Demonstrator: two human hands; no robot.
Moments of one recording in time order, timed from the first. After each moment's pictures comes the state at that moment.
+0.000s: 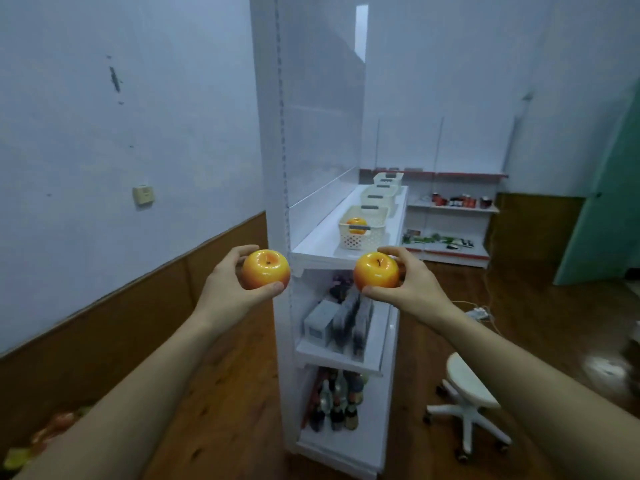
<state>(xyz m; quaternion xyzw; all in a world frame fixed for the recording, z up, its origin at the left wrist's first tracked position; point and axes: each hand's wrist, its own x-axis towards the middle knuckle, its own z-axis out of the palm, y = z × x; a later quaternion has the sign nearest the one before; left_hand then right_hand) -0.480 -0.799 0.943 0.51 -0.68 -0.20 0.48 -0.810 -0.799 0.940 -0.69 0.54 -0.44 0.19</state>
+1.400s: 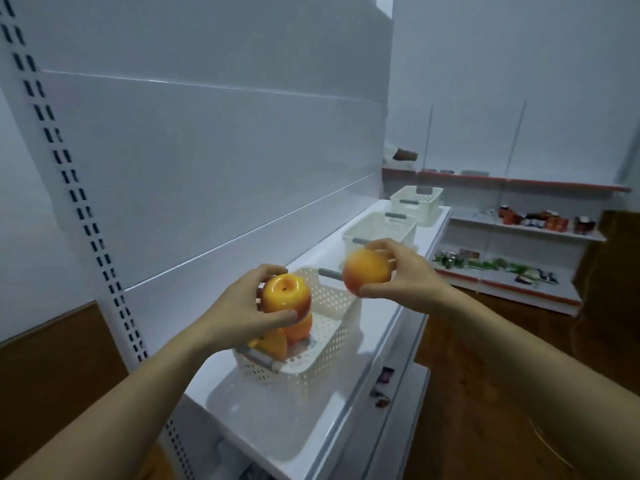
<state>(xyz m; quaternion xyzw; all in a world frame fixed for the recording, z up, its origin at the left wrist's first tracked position) -0.766 -1.280 0.948 0.57 -0.70 -0.23 0.35 -1.064 -1.363 0.967 -0.79 0.46 -0.33 0.23</state>
